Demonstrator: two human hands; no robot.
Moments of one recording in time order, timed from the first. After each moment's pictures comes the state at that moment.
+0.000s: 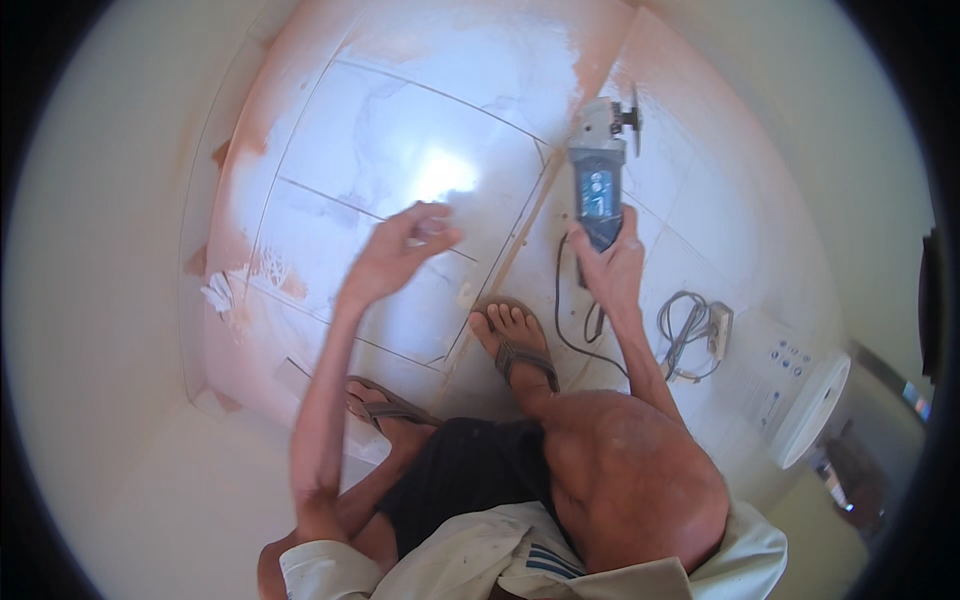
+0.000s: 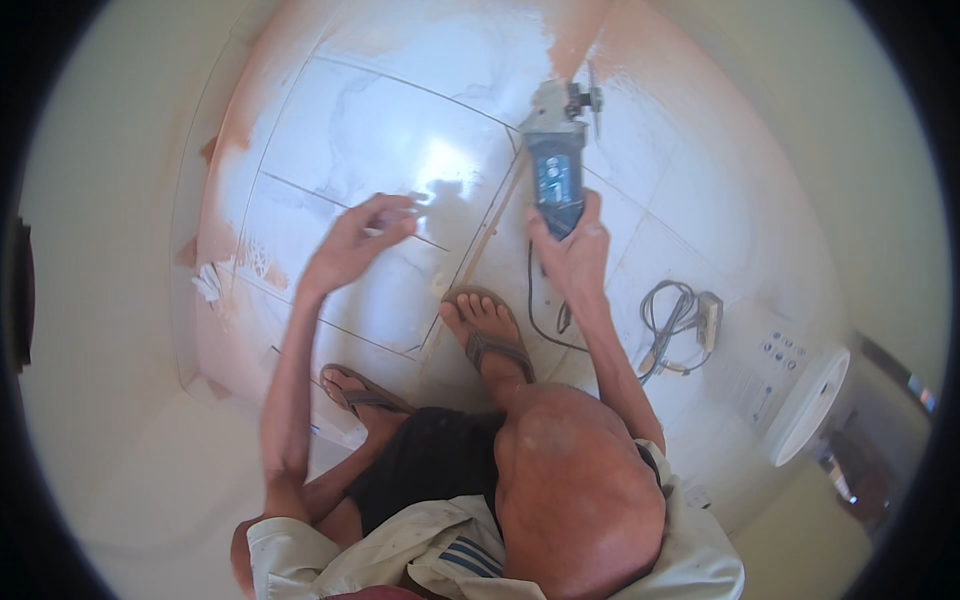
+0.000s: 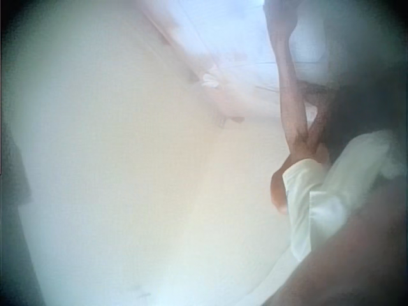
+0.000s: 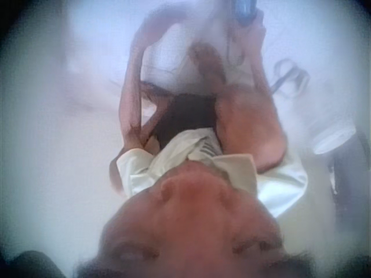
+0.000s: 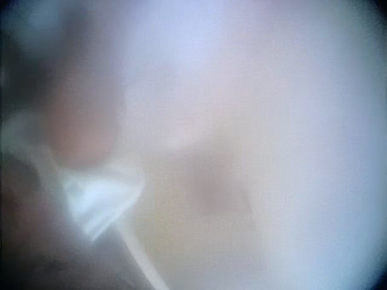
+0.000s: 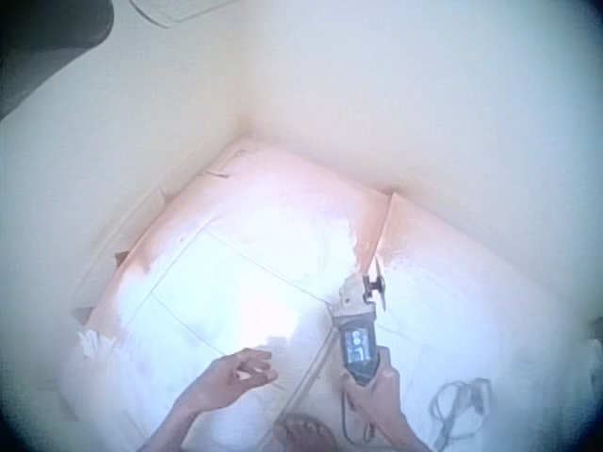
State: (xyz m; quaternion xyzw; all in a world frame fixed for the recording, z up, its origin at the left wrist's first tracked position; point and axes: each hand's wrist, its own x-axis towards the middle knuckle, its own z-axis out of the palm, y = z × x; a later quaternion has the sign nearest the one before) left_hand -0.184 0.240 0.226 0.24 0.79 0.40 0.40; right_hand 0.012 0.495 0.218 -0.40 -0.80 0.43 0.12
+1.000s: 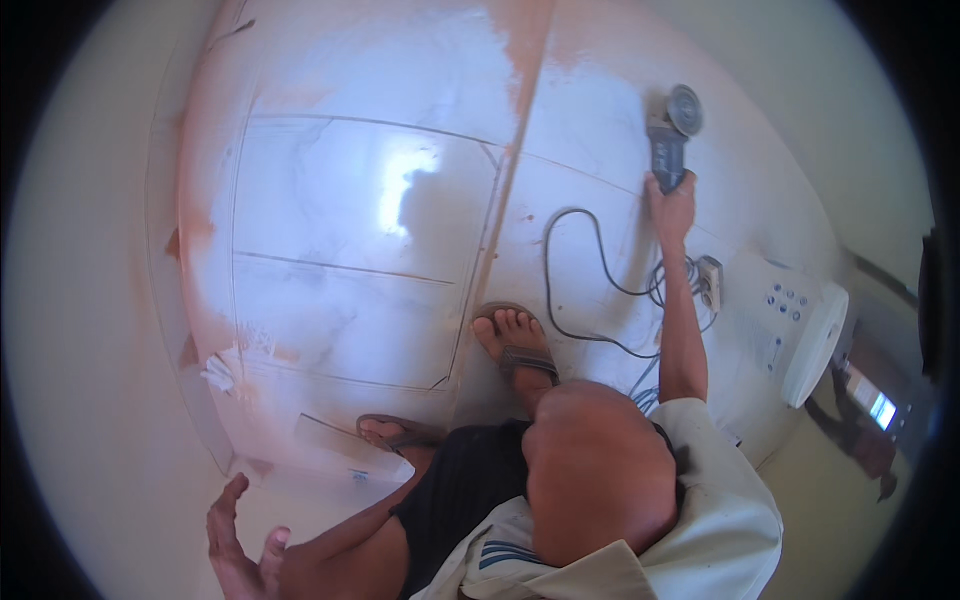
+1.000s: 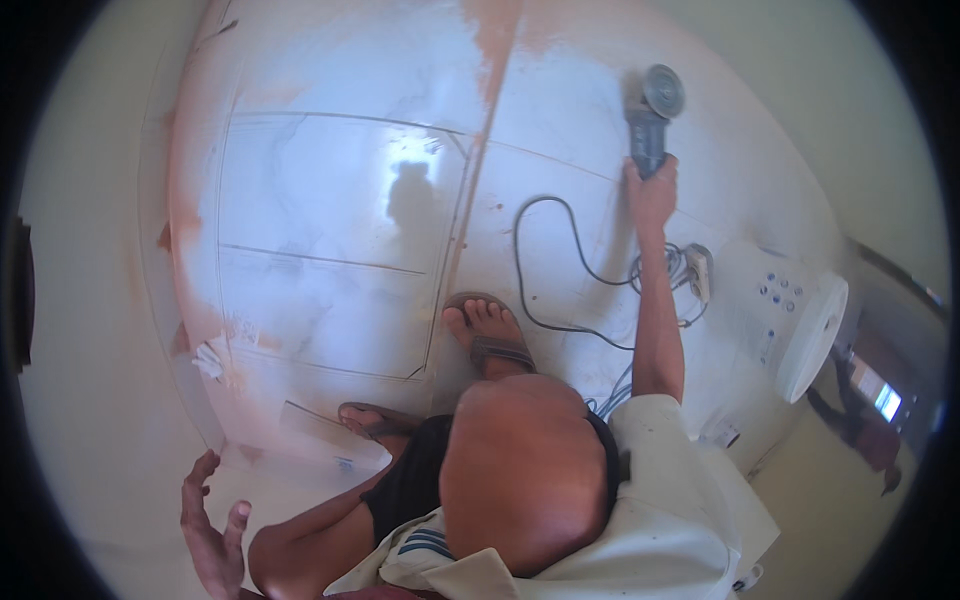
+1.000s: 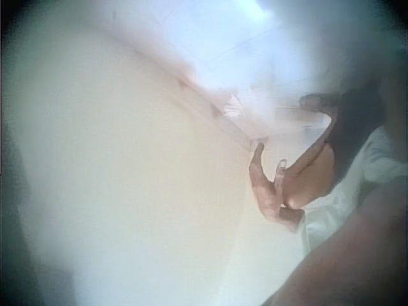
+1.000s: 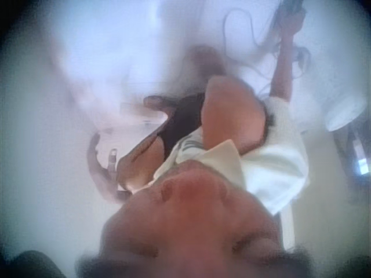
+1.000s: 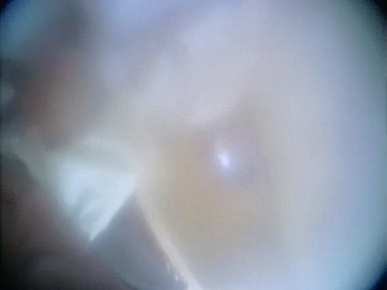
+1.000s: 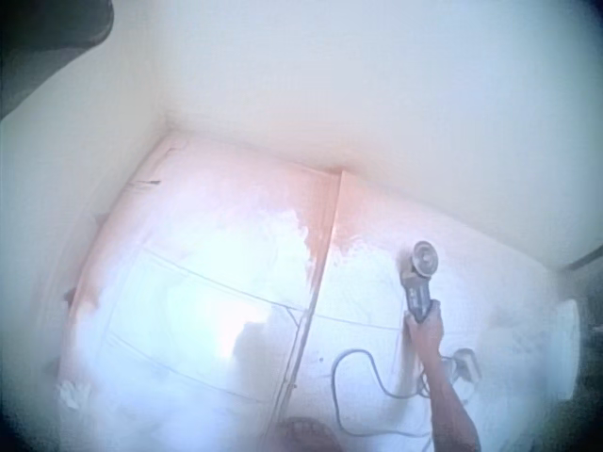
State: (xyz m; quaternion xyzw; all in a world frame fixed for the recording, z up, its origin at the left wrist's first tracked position) left_hand -0.182 0.052 0.484 0.16 0.92 0.09 0.35; right_hand 0.091 0.694 0.089 -0.55 -0.82 0.04 0.14
